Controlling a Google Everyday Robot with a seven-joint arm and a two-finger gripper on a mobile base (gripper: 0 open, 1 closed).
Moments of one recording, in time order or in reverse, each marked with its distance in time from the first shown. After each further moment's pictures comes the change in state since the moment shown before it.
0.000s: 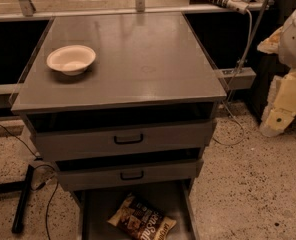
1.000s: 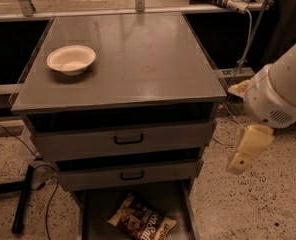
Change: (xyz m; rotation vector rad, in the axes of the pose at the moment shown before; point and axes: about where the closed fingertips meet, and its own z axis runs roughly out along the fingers) arm -0.012 0.041 0.088 -0.055 -0.107 -0.013
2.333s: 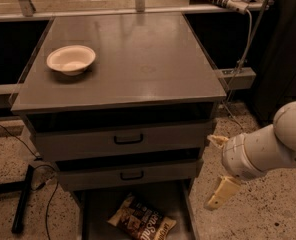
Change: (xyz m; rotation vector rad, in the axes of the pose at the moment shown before) arm 0.038 0.041 0.155 -0.061 -0.219 0.019
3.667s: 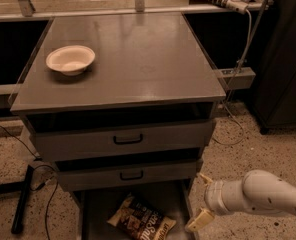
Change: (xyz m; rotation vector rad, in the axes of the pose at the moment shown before) arm 0.104 0.019 0.187 0.018 -0.129 0.145
